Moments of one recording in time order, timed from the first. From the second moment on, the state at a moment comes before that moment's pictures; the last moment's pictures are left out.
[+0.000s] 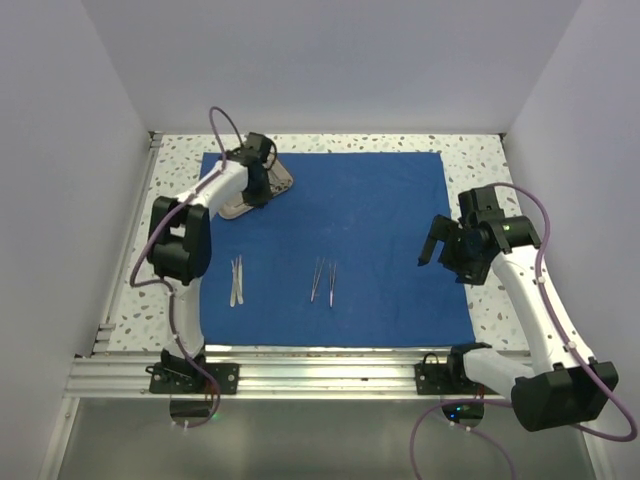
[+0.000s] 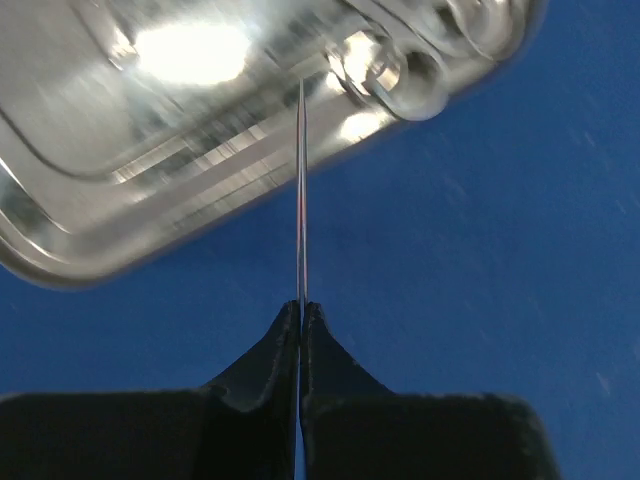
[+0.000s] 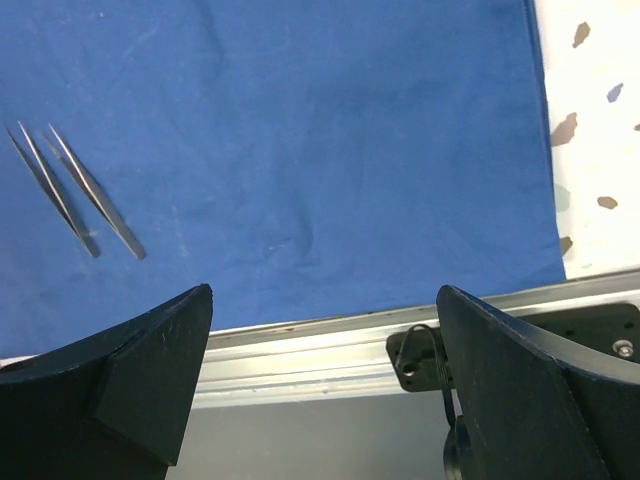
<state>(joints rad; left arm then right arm) -0.26 2.13 1.72 -0.72 -0.17 -0.44 0.15 1.11 1.13 -1.20 0.01 0.57</state>
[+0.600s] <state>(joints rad) -0.80 1.74 1.15 -0.67 -0.13 -0.77 0.15 1.07 1.10 -1.13 -0.12 0.59</state>
